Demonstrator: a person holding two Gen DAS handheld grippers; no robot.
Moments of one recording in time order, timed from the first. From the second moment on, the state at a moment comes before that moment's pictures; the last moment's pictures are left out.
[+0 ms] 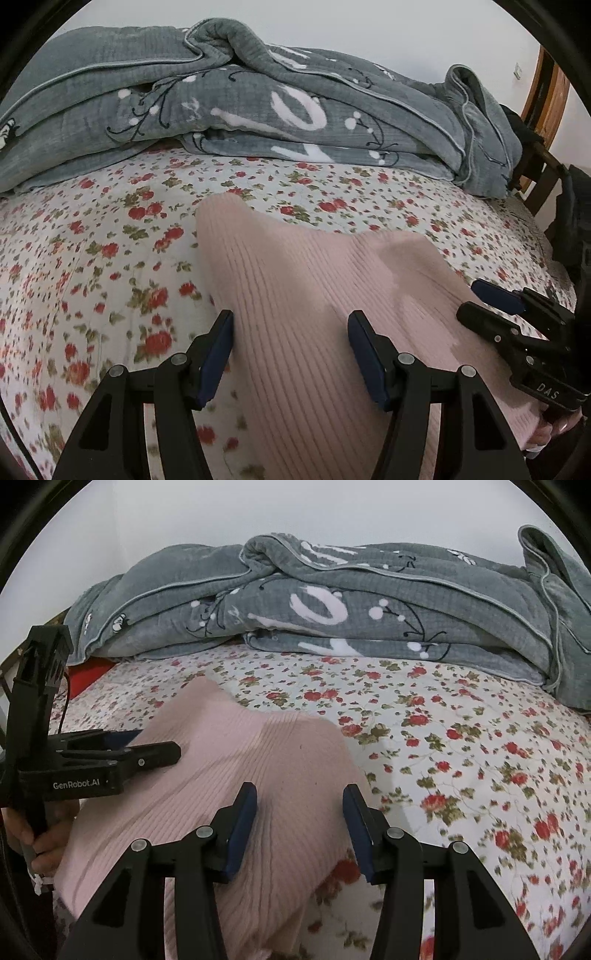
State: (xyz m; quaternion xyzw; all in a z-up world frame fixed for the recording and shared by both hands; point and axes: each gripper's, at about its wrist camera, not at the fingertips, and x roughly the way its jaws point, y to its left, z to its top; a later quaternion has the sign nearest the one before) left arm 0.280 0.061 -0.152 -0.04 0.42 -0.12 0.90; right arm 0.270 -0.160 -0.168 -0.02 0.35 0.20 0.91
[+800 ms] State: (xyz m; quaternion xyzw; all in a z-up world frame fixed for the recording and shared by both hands) left arm 0.205 0.062 -0.134 -0.06 0.40 -0.15 0.90; right arm 0.205 -0.174 -0.166 0.02 0.34 0.22 0.92
